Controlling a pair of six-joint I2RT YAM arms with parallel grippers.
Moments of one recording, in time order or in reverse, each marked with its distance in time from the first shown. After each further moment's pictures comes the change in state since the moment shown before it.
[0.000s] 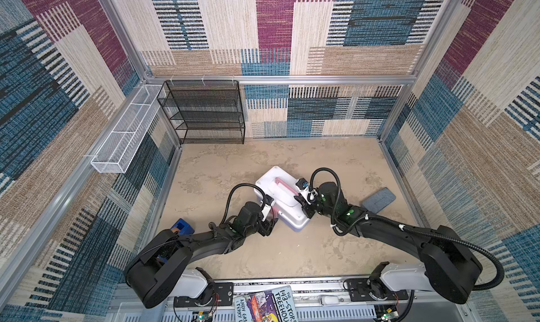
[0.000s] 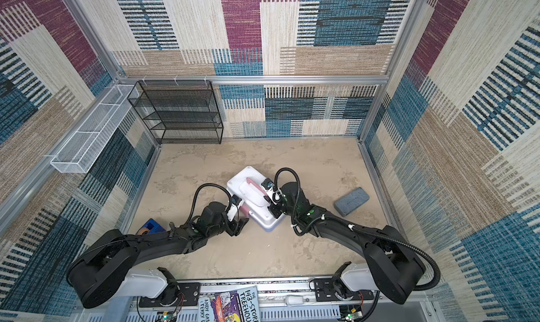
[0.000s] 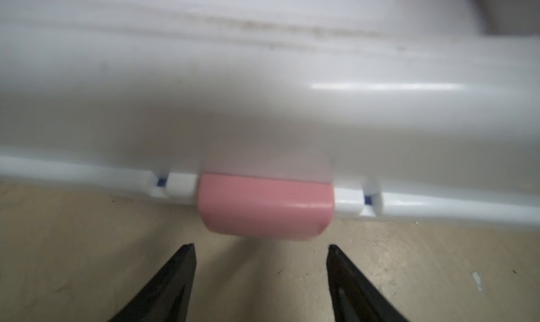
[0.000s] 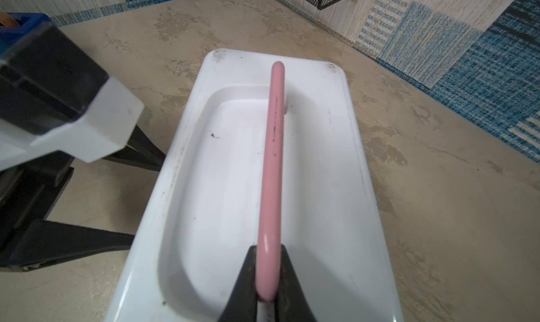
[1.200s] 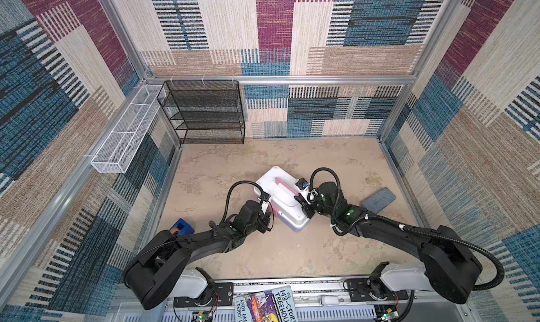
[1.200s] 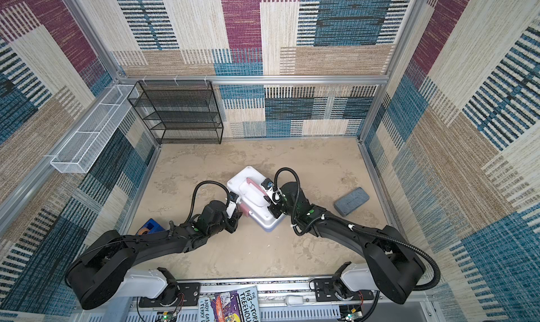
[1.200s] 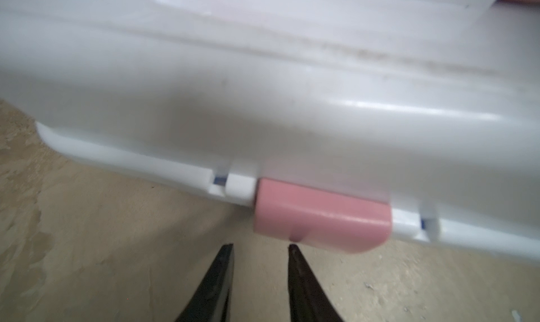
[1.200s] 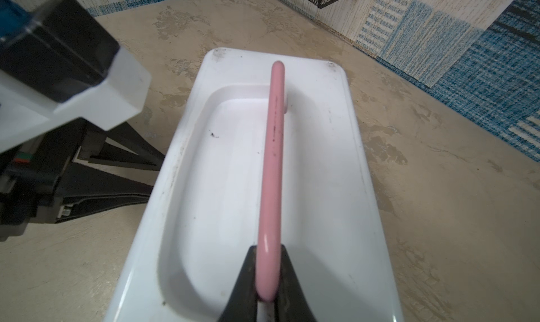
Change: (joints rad) left arm 0.000 0.008 0.043 -0.053 -0.107 -0.055; right arm 0.000 -0.004 0.003 -0.006 -0.001 0.000
